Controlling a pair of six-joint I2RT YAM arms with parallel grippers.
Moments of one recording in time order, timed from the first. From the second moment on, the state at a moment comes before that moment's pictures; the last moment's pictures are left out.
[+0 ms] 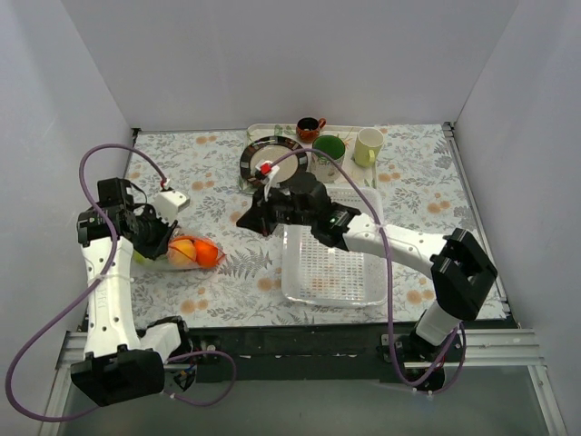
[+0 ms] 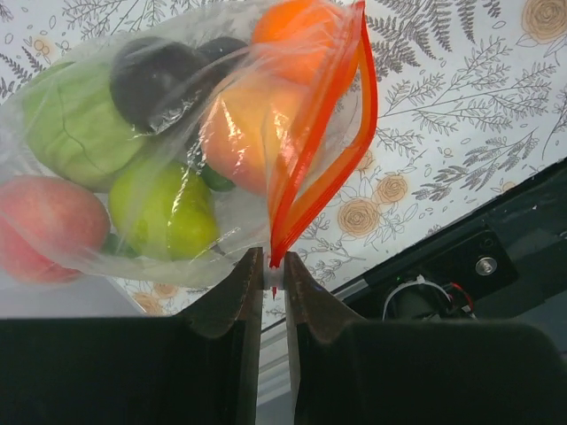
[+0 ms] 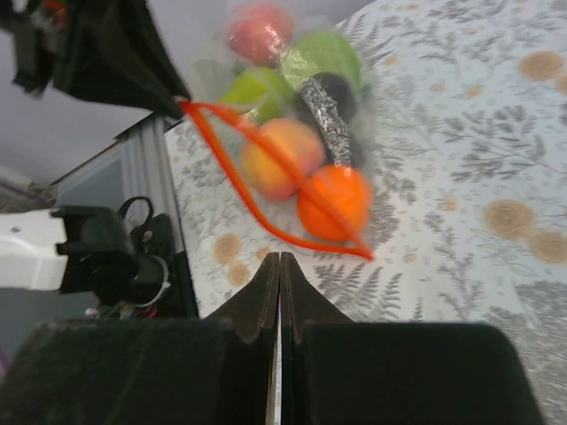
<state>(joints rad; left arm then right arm) 0.23 1.04 1.21 -1.32 0.32 0.80 0.94 1.63 1.20 0.22 -0.39 0.33</state>
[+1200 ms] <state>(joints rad) 0.71 1.36 1.04 -1.03 0.10 0.85 1.10 1.69 0.97 0.33 -0.42 0.45</state>
